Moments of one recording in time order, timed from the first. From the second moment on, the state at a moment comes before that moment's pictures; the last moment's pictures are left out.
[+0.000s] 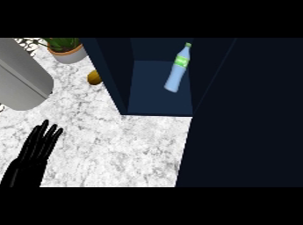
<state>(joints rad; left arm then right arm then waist) 0.16 0.62 -0.42 -1.53 0.73 -0.02 -0.72 0.15 -0.36 0.09 -2.36 -0.80 0.33 0.43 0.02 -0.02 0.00</state>
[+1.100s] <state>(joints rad) 0.33 0.84 -0.27 -1.76 0.84 -0.11 -0.67 -0.55 -0.05 0.73 -2.13 -0.27 -0.31 0.57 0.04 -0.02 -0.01</state>
